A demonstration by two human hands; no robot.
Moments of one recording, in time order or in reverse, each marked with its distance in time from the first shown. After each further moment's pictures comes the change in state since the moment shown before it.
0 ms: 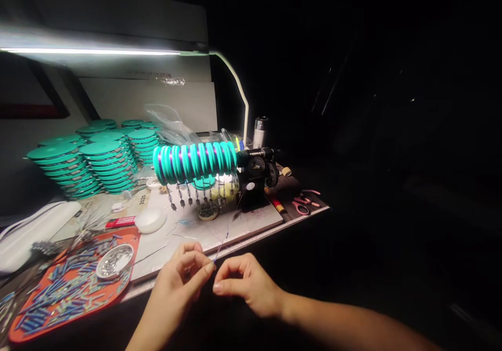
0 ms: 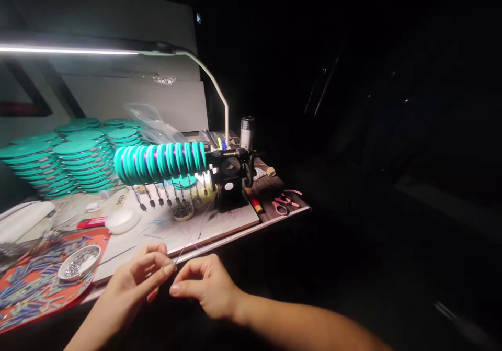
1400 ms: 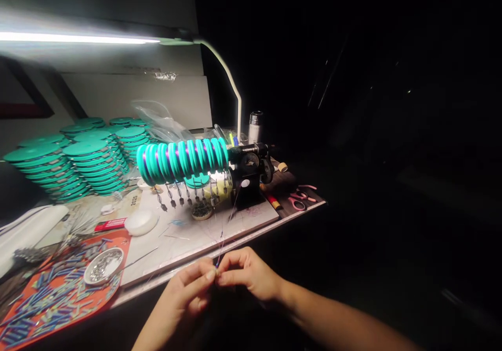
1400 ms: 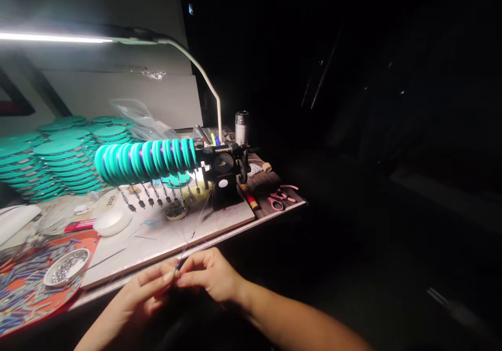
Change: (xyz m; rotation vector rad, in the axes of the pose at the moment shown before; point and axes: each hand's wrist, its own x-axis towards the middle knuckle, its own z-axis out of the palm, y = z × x) left_hand -0.006 -0.012 0.013 -0.430 -0.093 -0.376; right_hand 0.003 0.009 -0.013 0.575 -0.060 0.396
